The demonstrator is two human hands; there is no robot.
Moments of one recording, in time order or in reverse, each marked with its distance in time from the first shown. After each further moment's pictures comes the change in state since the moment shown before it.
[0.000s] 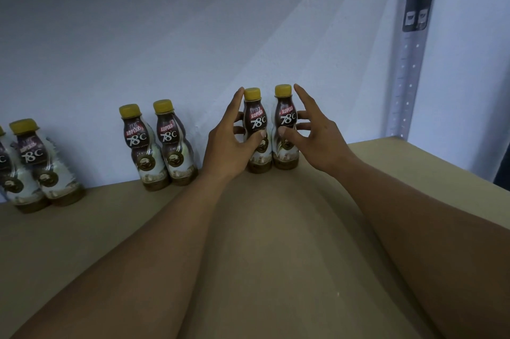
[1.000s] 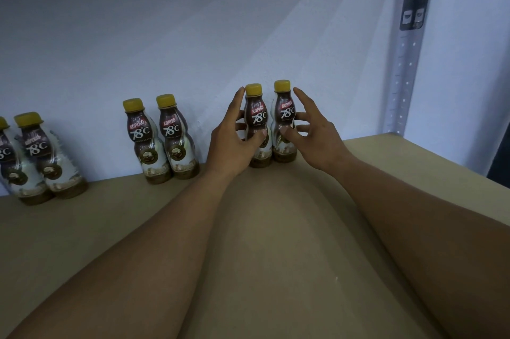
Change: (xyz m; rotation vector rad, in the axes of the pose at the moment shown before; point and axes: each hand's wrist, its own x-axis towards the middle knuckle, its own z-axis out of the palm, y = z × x) left_hand -0.006 -0.004 0.004 -0.045 -0.004 -0.013; right_hand -0.008 0.001 0.005 0.027 -0.012 0.066
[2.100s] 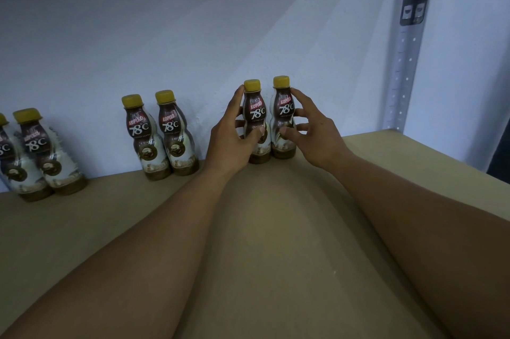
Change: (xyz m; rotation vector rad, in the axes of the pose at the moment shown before) left_hand -0.001 -0.004 0.001 -0.008 -0.006 0.017; right_hand -0.002 0.001 0.000 -0.010 -0.011 -0.018
